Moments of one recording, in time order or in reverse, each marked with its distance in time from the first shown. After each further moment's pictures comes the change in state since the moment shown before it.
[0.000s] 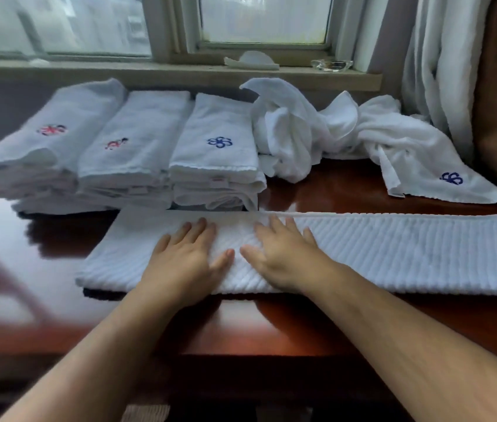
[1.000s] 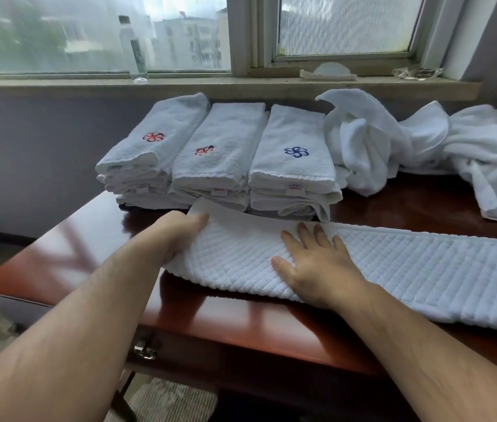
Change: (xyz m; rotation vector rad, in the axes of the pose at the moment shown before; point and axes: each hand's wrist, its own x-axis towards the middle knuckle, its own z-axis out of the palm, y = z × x) left_hand 0.015 -0.114 -0.065 -0.770 0.050 -0.600; right_hand 0.025 -0.041 0.031 -0.113 0.053 -0.141
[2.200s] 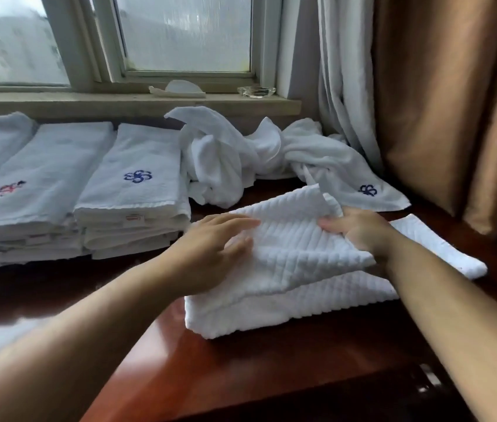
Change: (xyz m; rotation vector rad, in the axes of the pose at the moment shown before) left_hand -0.098 0.147 0.184 0.411 -0.407 1.138; right_hand -0.118 0.219 -0.118 1.313 0.342 0.514
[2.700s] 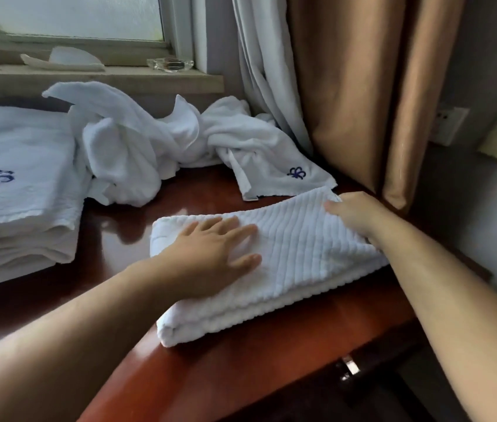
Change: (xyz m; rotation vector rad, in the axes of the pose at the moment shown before) left_hand 0.090 0.053 0.087 0.262 -0.310 0.074; right_hand 0.041 0.032 -0.143 -0.588 0.386 0.130
